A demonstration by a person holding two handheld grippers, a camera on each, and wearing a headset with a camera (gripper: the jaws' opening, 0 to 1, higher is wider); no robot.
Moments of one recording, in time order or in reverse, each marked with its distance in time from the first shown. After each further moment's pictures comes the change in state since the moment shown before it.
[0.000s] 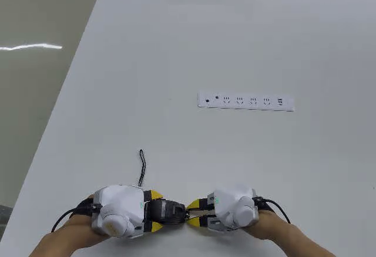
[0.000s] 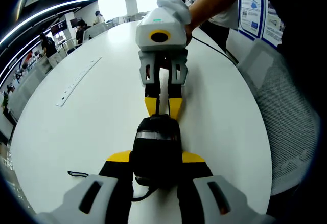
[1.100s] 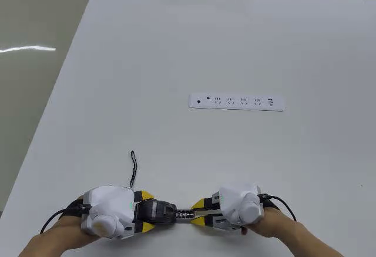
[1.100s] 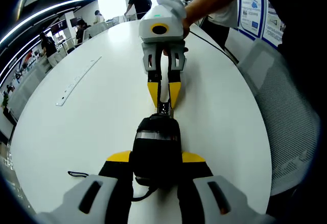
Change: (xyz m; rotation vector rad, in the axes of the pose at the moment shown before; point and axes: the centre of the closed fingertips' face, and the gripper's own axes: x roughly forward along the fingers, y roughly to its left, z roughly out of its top) left arm 0.000 -0.001 -0.001 -0.001 0.008 0.000; right arm -0.029 0.000 -0.019 0.024 0.019 0.005
